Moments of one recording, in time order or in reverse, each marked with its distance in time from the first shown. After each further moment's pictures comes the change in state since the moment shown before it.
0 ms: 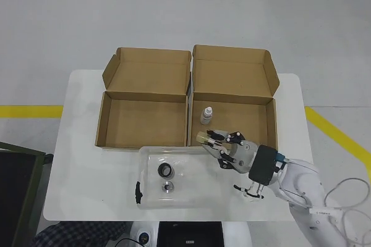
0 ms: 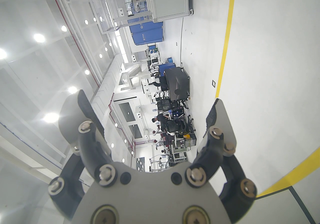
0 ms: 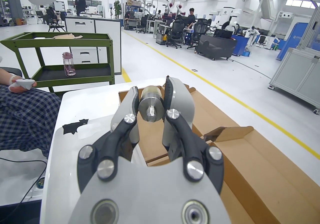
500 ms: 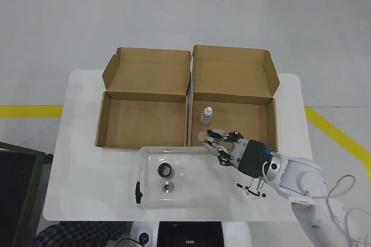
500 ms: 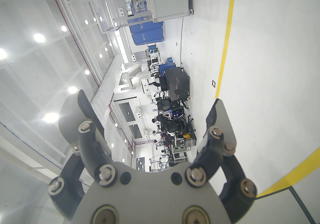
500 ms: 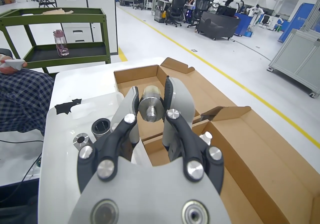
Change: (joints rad) left arm 0.000 0.000 0.000 0.000 0.000 0.000 0.000; right arm 0.006 0.004 0.022 -0.002 0.008 -0.001 0.202
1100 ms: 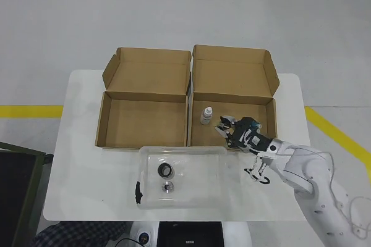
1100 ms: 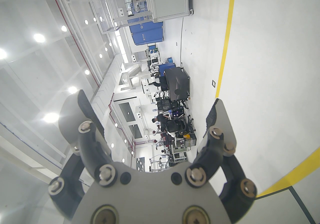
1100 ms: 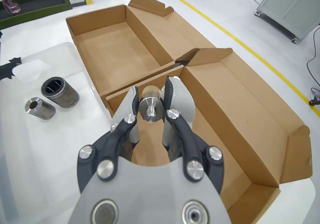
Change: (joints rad) left arm 0.000 0.000 0.000 0.000 0.000 0.000 0.000; right arm 0.105 -0.002 0.011 0.101 0.046 0.104 0.368
